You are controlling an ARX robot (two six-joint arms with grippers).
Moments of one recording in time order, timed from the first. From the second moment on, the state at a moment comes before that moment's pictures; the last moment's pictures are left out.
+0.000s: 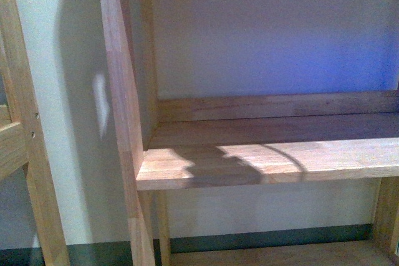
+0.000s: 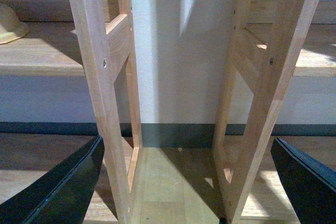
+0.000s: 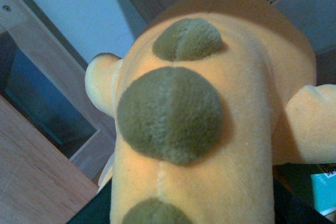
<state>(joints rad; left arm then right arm) 0.00 0.00 0.01 0.00 0.00 0.00 0.39 2.12 2.58 -0.24 -0.10 0.64</state>
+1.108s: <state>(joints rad) 0.00 0.00 0.01 0.00 0.00 0.00 0.42 1.42 1.70 0.22 0.14 0.38</state>
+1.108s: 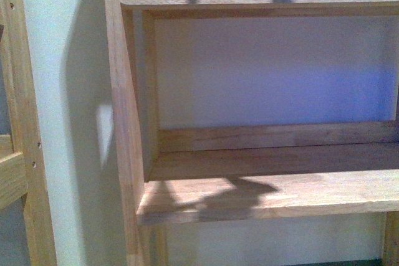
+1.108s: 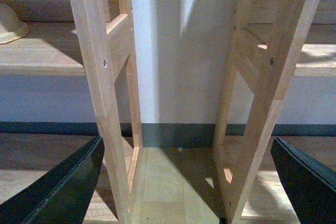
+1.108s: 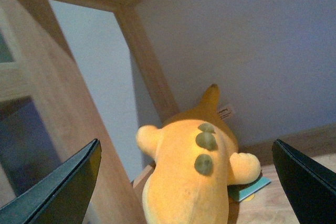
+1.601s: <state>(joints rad) 0.00 0.00 0.01 0.00 0.00 0.00 0.32 0.88 1.00 0.30 0.03 0.33</state>
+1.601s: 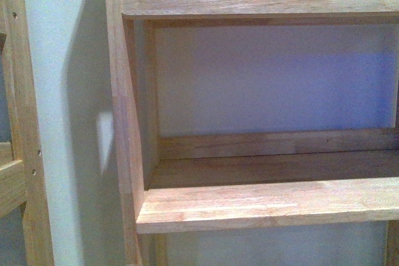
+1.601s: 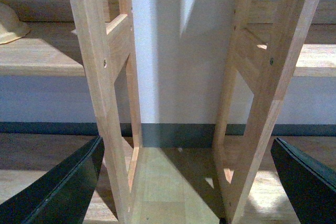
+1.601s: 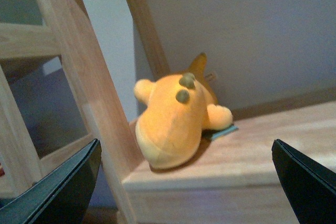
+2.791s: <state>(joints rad) 0.00 0.00 0.01 0.00 0.00 0.00 0.28 0.08 0.03 0.05 0.27 0.04</state>
